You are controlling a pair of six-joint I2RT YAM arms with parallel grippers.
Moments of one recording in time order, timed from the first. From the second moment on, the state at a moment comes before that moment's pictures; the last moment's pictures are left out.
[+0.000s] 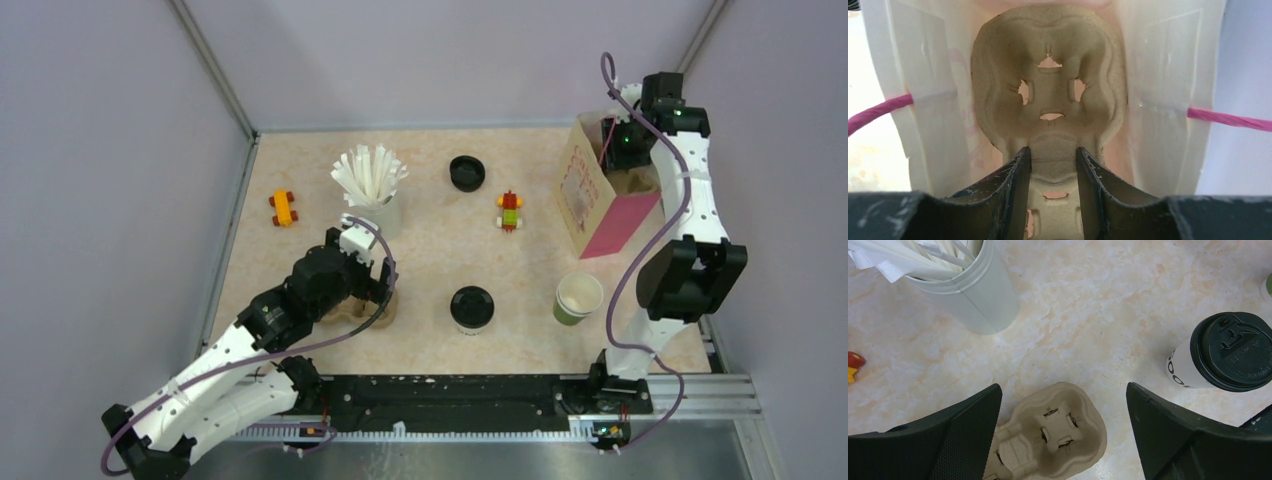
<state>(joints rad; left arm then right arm) -0.77 0.70 0.73 -0.46 -0.20 -0.09 -0.10 1.77 1.89 -1.07 -0.10 -0.23</state>
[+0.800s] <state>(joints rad) -0.77 0.72 0.73 -0.46 -0.20 -0.09 -0.10 1.70 1.72 -0.84 -0.11 -0.16</state>
